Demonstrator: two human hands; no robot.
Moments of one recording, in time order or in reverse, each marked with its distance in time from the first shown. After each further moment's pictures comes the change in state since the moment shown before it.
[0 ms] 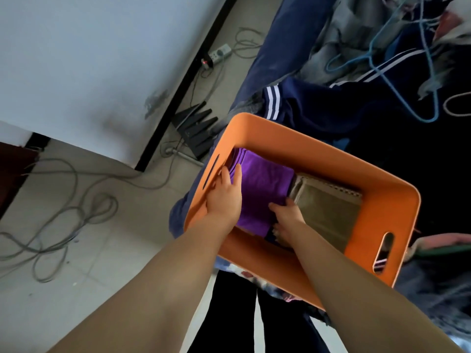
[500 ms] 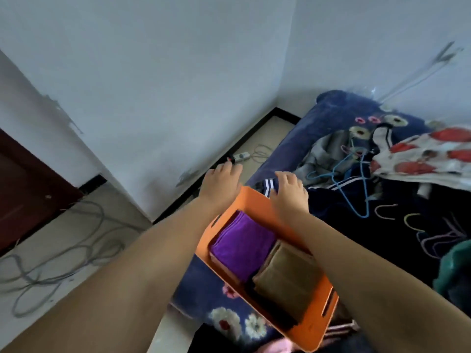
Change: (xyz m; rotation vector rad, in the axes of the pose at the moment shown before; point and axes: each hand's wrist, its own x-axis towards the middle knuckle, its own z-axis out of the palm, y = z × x) left_hand -0.080 0.005 -0.218 0.013 0.514 0.109; right_hand -0.213 -0.185 -0.054 -1.015 0.264 -1.119
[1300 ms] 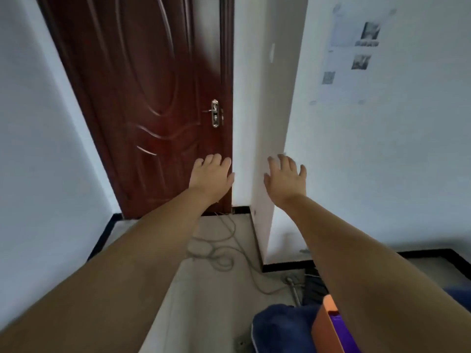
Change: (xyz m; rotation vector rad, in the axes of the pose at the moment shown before) left_hand -0.347 -0.189 -0.223 0.359 0.290 -0.866; right_hand -0.199 -0.362 -0.026 -0.276 0.131 -1.062
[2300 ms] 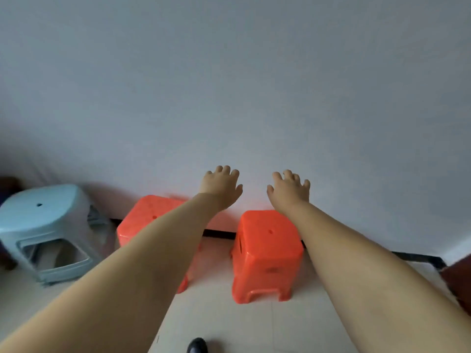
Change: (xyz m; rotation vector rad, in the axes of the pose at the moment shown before) left_hand -0.542 -0.161 -0.119 0.320 -0.279 -1.677; right_hand -0.300 -0.499 -0.007 0.269 -0.287 -1.654
